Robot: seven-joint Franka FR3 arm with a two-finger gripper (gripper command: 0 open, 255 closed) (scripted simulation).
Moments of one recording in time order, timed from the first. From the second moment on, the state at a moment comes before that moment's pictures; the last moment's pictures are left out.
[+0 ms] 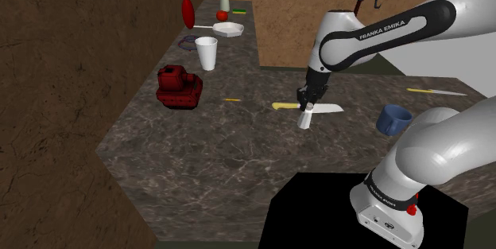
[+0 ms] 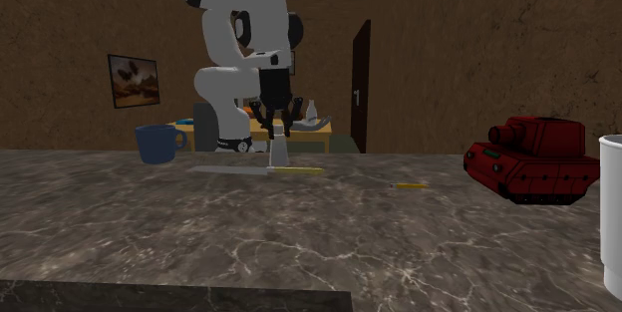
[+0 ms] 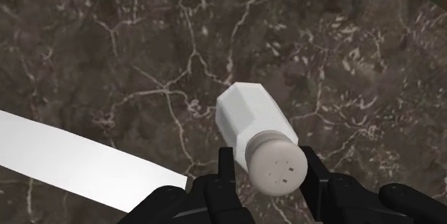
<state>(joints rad) -0.04 -0.51 -0.12 -2.76 0.02 2.23 0.11</state>
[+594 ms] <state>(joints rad) -0.04 -0.54 -0.12 -2.73 0.02 2.17 0.11</state>
